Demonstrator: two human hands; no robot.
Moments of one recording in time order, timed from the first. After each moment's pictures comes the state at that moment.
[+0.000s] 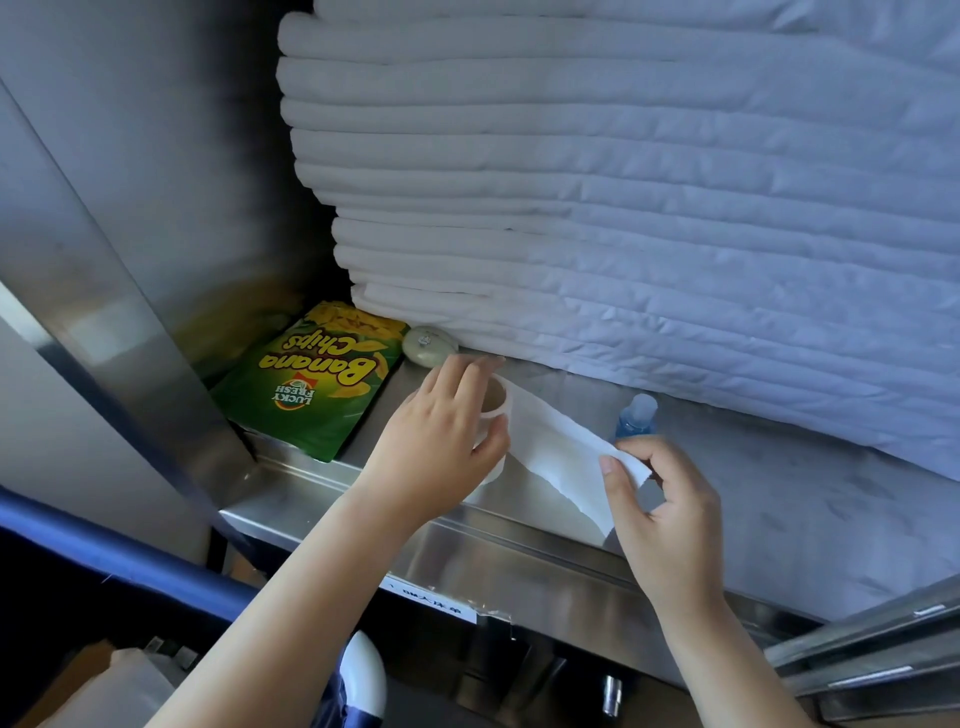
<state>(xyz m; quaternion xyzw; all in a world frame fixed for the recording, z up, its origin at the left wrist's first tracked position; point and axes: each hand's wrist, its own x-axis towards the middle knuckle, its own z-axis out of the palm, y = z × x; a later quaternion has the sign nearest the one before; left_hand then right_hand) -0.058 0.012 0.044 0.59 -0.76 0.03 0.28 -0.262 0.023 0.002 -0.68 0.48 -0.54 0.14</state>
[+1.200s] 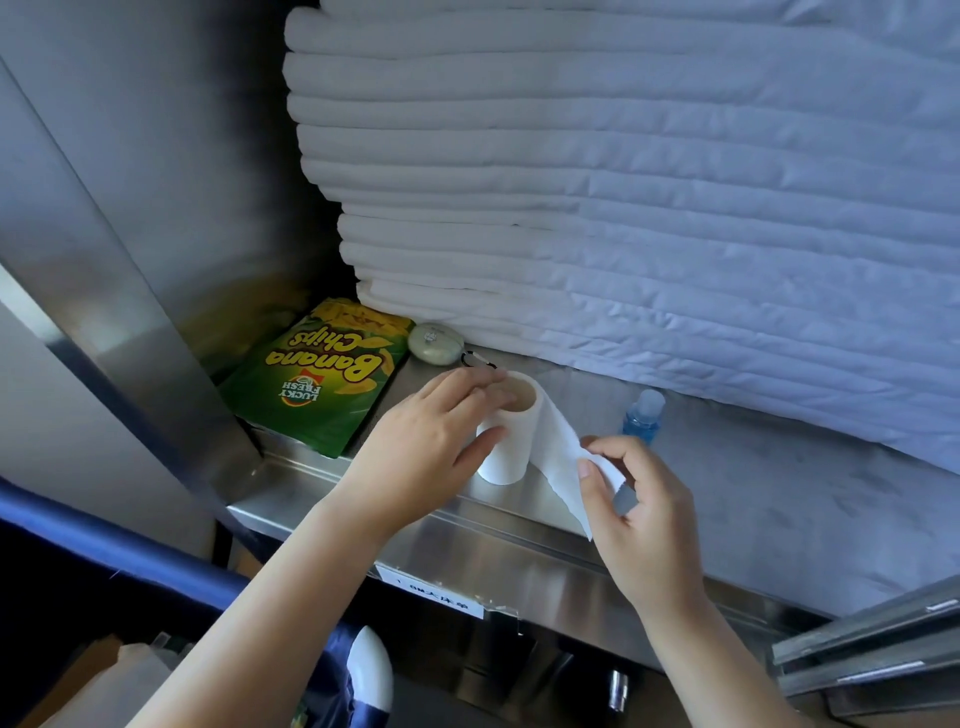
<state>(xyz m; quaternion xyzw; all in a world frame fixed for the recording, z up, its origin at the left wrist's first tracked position) -0.038 0.018 0.040 0.49 -0.81 0.04 0.31 -0.244 0.029 -0.001 -0.71 0.46 -0.52 0.15</state>
